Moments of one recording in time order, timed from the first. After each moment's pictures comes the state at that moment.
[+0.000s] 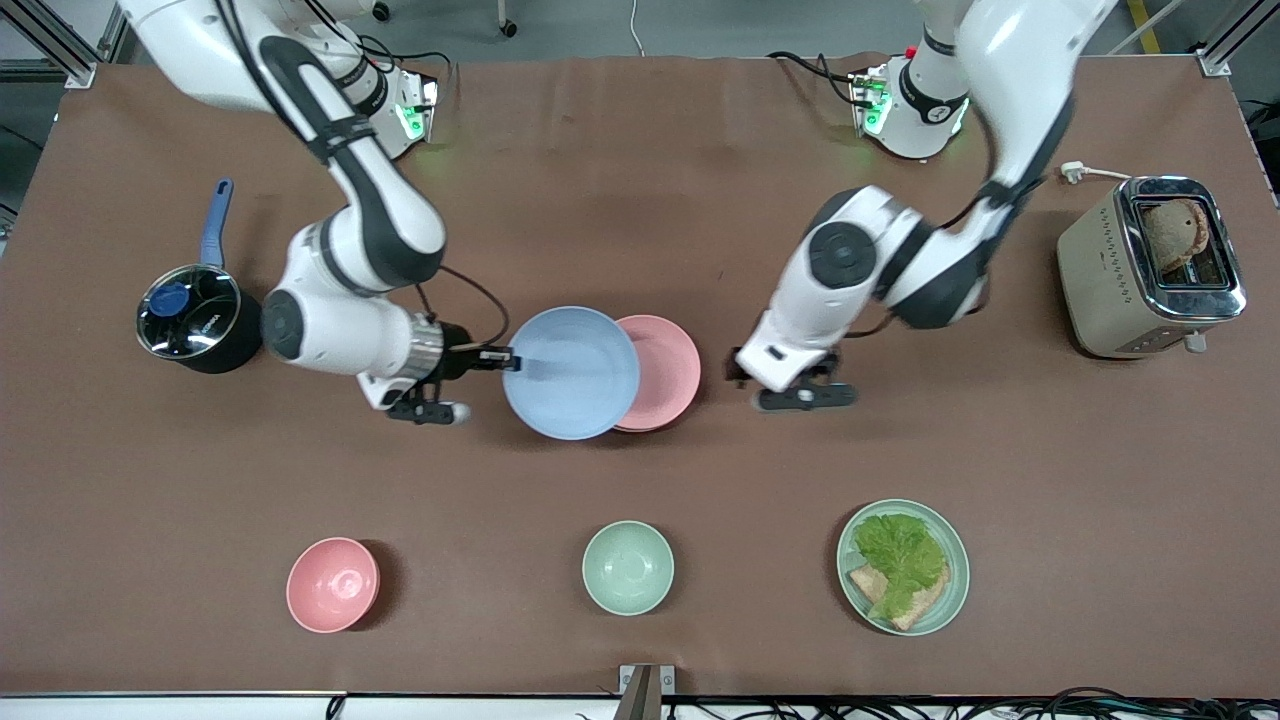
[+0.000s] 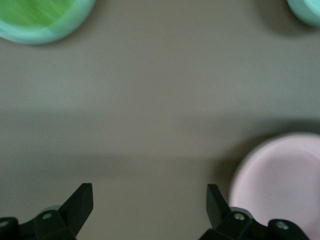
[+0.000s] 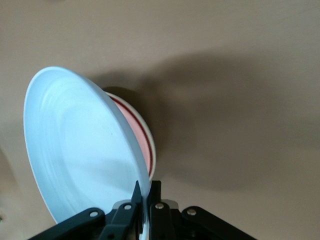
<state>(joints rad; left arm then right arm) -0.11 0.39 -0.43 -1.81 0.28 2.23 -0.69 0.13 0.41 0.33 -1.91 0.51 2.30 0.22</state>
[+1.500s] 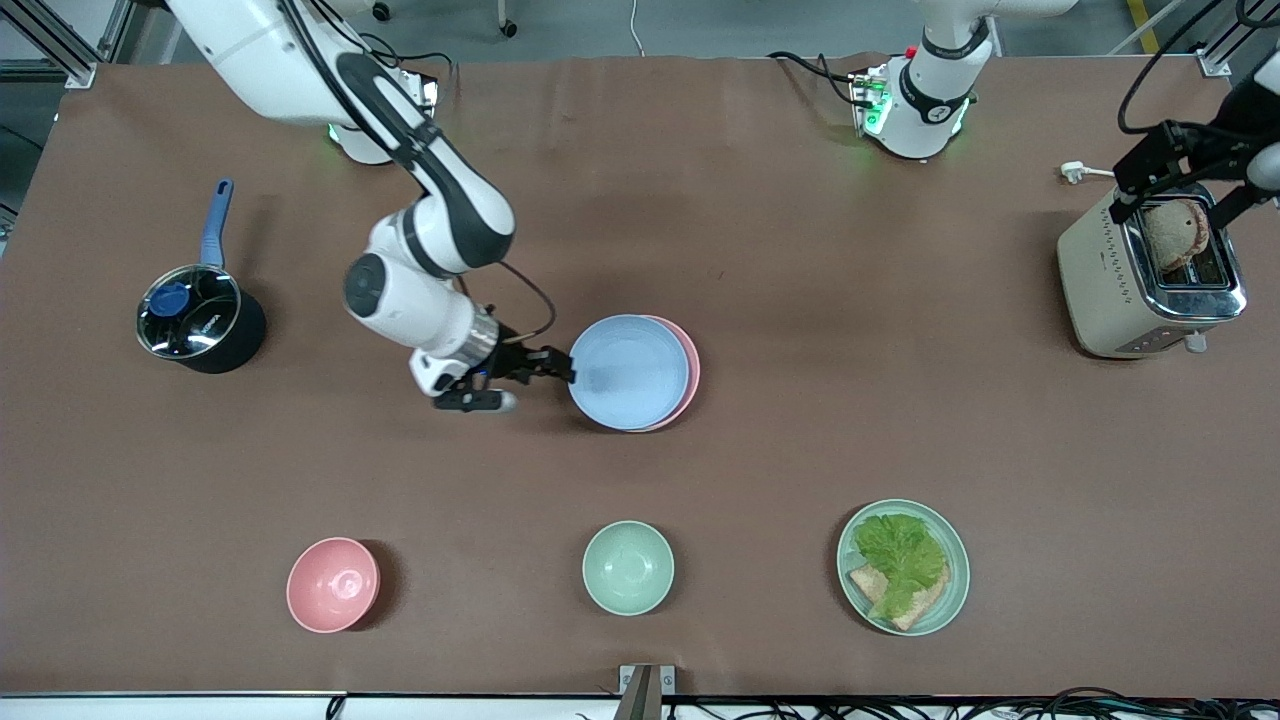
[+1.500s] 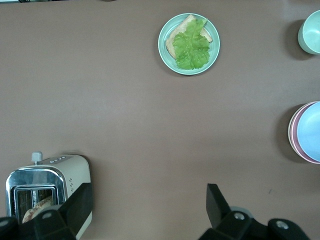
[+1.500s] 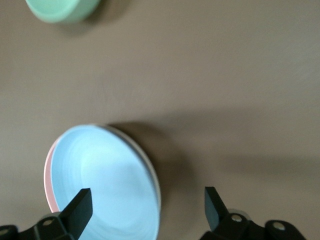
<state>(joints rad) -0.12 -0.12 0.05 -1.61 0.00 1.62 0.01 0.17 0.40 0.31 -1.99 0.43 2.59 0.23</state>
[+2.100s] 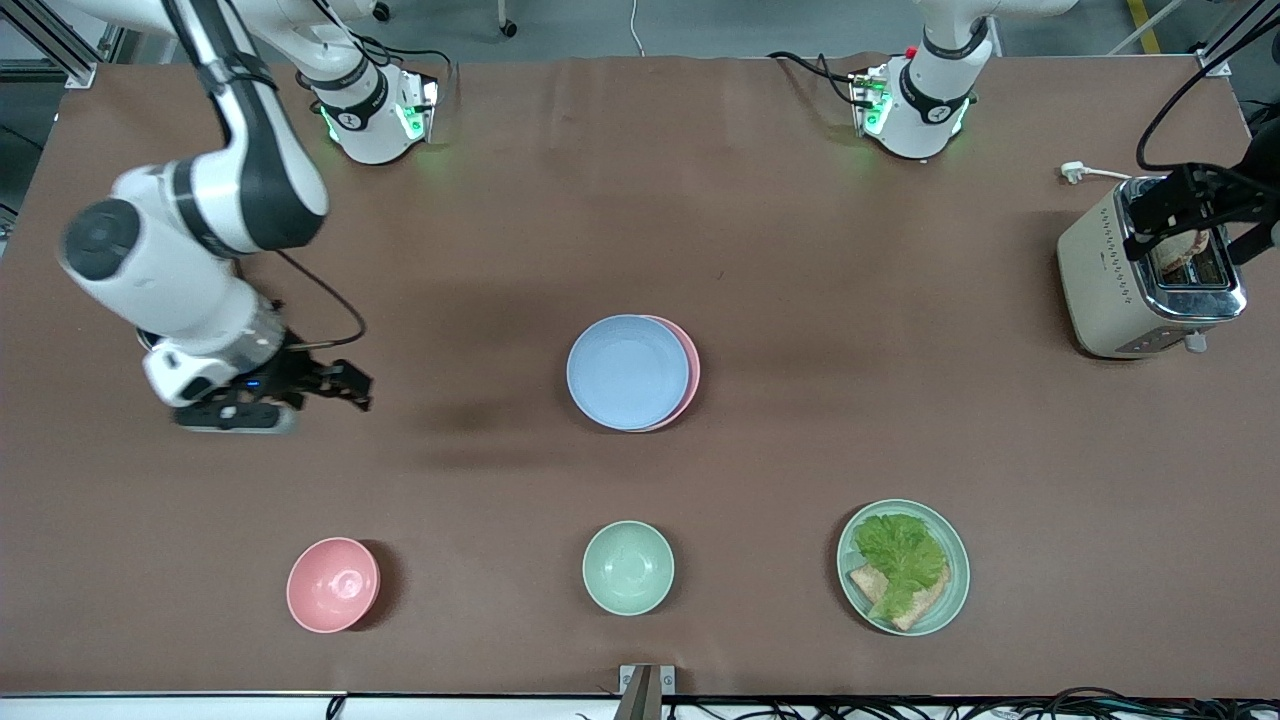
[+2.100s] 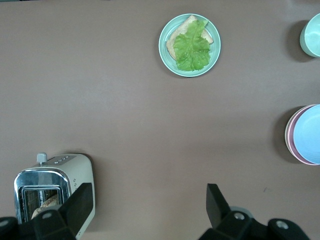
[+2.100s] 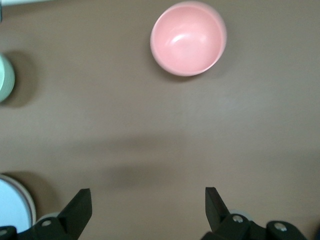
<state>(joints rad) -0.08 0.02 0.00 -1.38 0.00 1.48 -0.02 0.05 0.18 0.09 -1.82 0.01 2.18 0.22</state>
